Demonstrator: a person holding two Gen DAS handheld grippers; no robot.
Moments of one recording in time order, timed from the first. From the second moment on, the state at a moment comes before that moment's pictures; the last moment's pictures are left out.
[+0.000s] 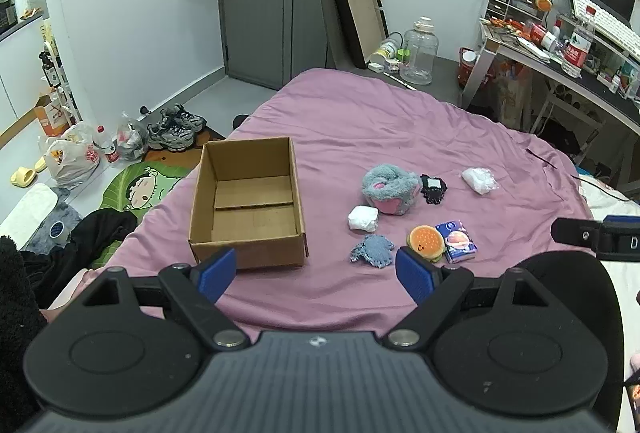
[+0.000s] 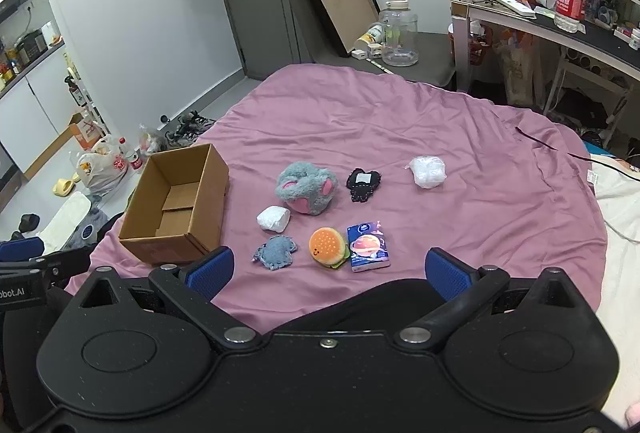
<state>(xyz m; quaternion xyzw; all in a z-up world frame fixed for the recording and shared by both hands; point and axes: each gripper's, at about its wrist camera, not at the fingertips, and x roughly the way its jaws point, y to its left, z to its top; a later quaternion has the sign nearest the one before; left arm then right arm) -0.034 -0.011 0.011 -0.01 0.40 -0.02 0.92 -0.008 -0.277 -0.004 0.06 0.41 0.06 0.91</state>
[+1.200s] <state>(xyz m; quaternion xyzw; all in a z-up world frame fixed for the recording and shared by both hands) 0.053 -0.040 -0.069 -0.06 0.44 -0.03 0.90 0.079 -0.305 -0.081 0.15 0.47 0.07 0.87</state>
